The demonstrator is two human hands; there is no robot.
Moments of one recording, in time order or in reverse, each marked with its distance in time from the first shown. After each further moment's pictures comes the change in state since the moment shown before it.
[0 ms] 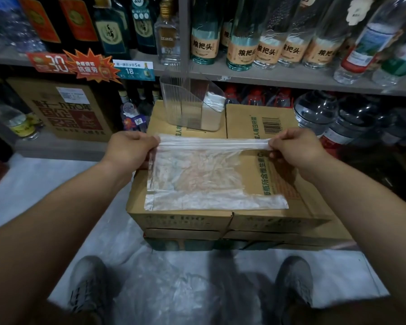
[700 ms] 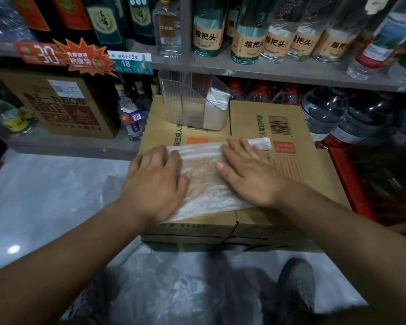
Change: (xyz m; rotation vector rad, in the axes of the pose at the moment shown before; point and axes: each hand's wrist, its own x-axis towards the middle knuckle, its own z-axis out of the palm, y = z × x) left_hand -0.040 -0.031 0.025 1.256 -0.152 0.517; right_hand -0.044 -0.006 0.059 -0.890 -0.498 -0.479
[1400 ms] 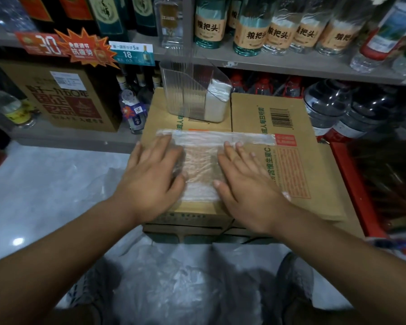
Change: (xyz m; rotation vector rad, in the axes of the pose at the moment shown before) left_hand -0.016 -0.015 0.008 -0.190 0.098 0.169; right_hand -0.037 -0.022 0.030 -0.099 0.137 -0.069
